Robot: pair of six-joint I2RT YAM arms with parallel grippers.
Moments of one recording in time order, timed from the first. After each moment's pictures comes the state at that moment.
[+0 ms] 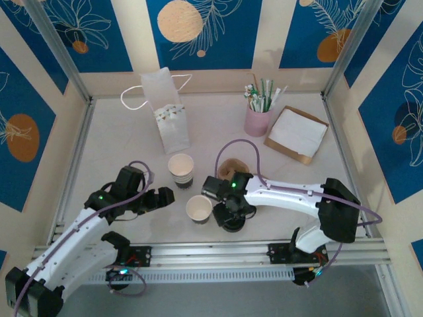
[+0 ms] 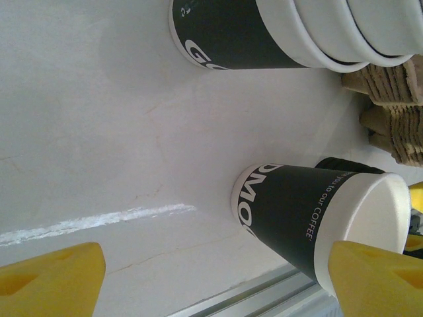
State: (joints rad) left arm -0.48 0.76 0.59 -0.80 0.34 -0.73; right arm 1.13 1.51 1.05 -1.09 0.07 0.71
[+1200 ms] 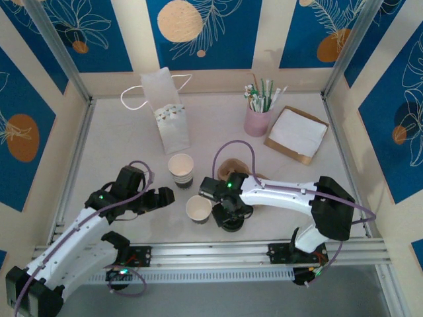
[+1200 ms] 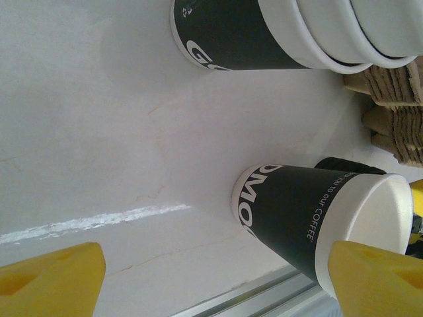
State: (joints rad) left arm -0.48 0.77 0.59 -0.80 0.34 -0.73; right arm 1.13 1.55 1.06 -1.09 0.07 0.71
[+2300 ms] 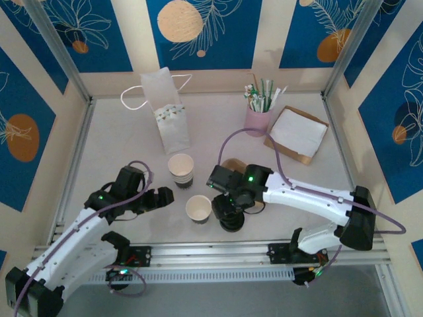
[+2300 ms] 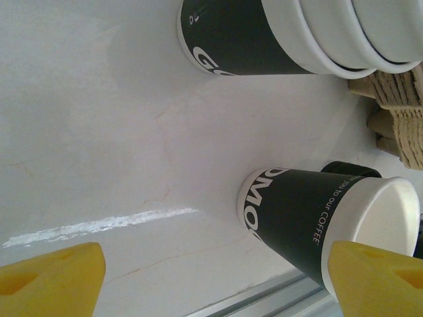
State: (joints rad) left arm -0.48 0.76 0.59 -0.80 0.32 -0.72; right arm 1.13 1.36 1.19 -1.18 0.05 0.71
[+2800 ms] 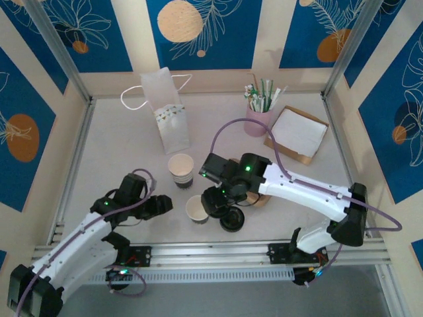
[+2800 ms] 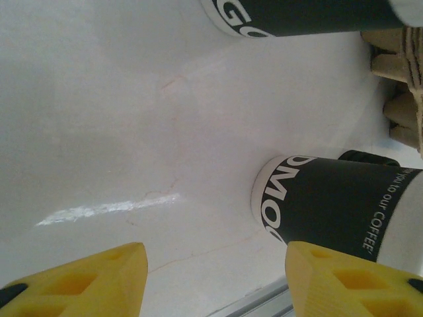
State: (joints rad) left arm -0.49 0.75 0.42 -0.65 0.39 -0.79; right arm 1.13 1.46 1.42 -1.26 -0.04 0.70
